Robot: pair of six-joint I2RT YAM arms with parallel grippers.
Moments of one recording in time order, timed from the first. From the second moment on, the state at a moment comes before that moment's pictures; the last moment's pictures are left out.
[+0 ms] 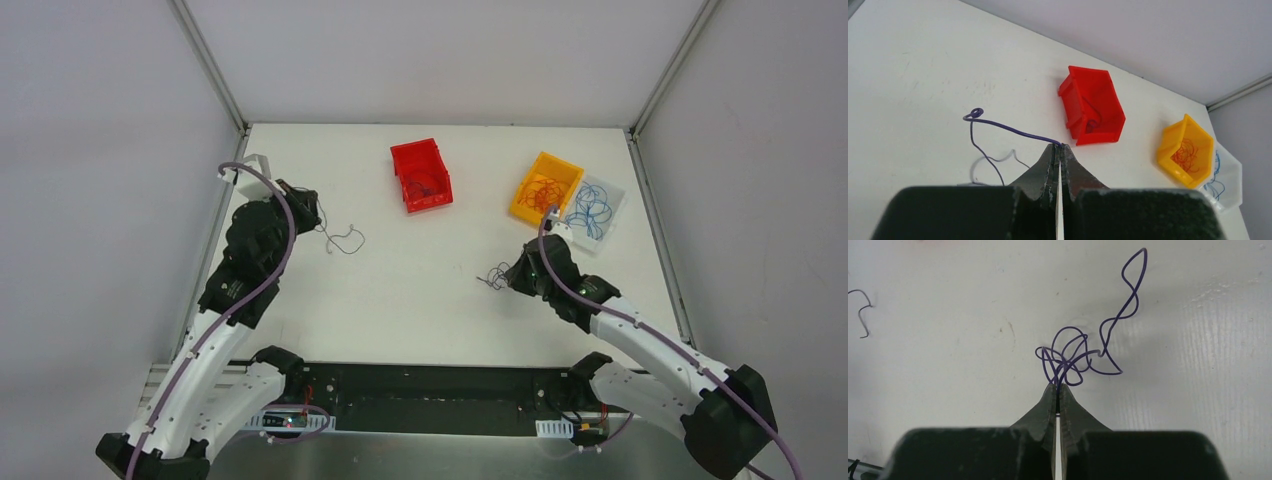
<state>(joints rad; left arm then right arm) -0.37 0.72 0.86 -0.26 -0.35 -0.51 0.65 0.94 0.57 -0.38 0.23 0.81</state>
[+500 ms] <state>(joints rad) -0.37 0.78 0.80 -0.30 -0.18 -0.48 0.61 1.20 1.10 -0.39 -0.02 0.67</state>
